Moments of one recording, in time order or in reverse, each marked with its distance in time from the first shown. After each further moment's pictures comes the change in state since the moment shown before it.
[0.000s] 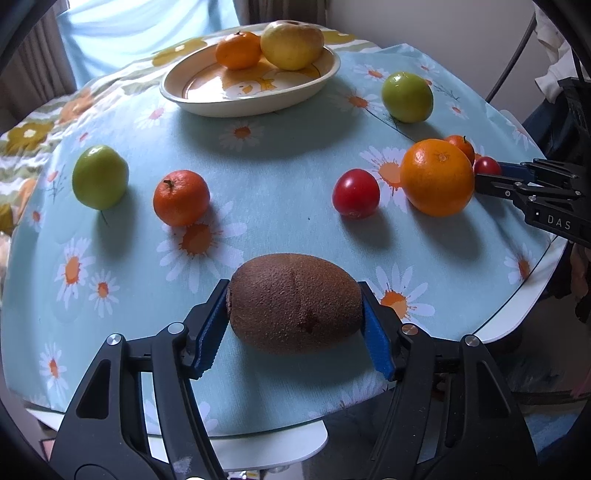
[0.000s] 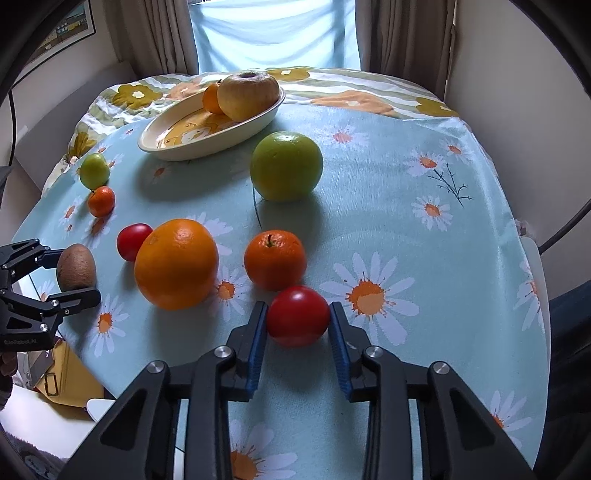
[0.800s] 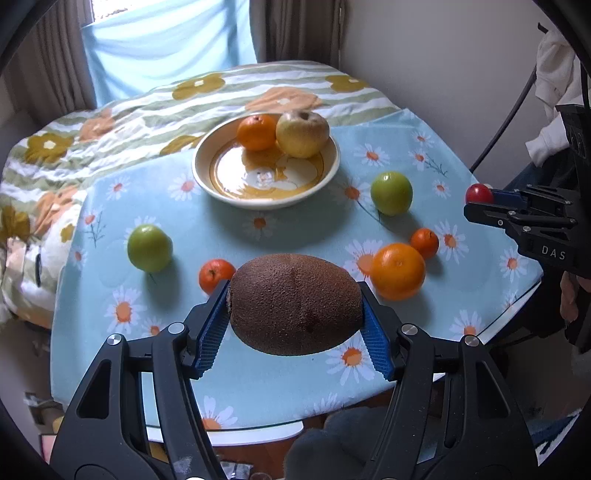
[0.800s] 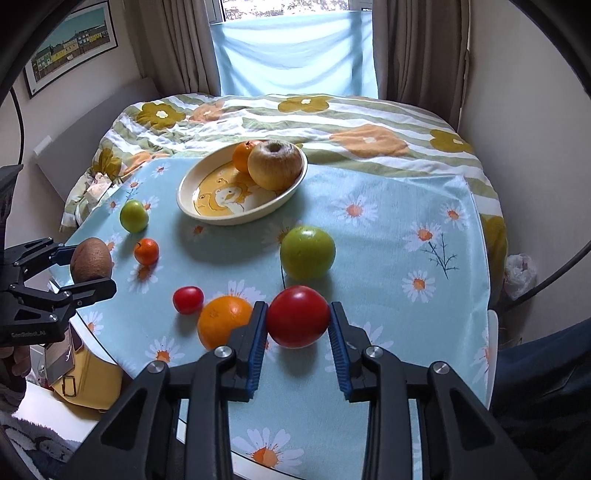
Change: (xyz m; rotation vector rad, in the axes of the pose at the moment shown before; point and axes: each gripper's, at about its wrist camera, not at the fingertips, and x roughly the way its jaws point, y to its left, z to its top) left arm -0.082 0.000 0.054 -0.066 -0.129 0.022; right arm -0.063 0.004 0.054 -0.048 -0.069 0.066
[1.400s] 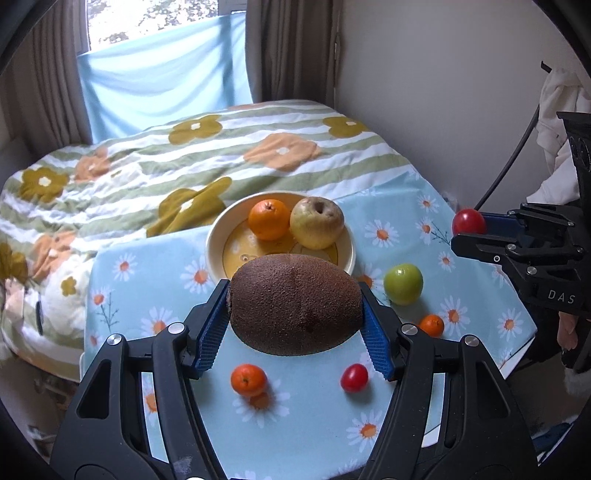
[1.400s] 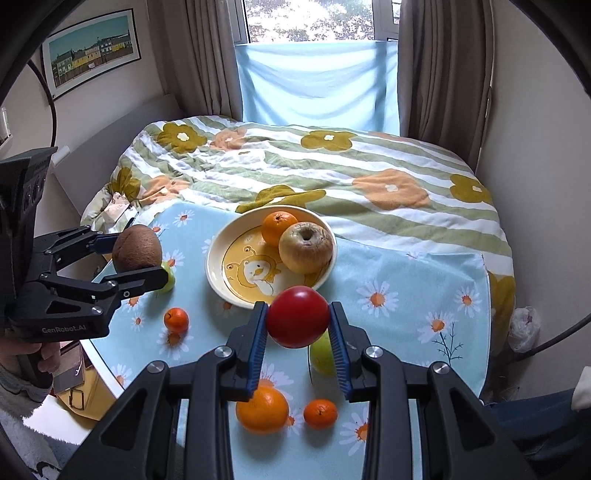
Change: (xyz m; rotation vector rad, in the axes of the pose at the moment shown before) left arm -0.001 0.035 0.089 0.034 -0.120 -0.039; right arm -0.014 0.024 0.085 -0.058 -0.085 0.044
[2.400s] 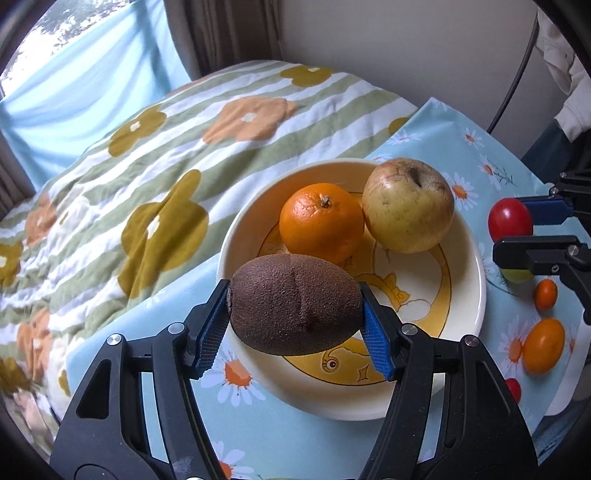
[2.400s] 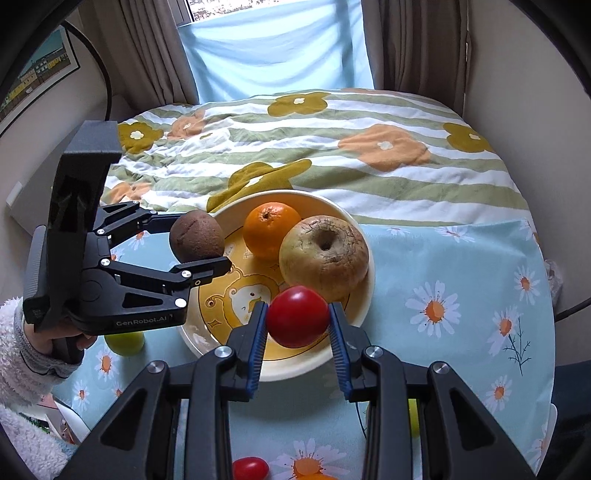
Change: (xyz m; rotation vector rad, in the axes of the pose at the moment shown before) left arm 0.174 0.066 0.040 0.322 0.156 -0.101; right arm 0.124 0.017 0.037 0.197 0.129 -0.059
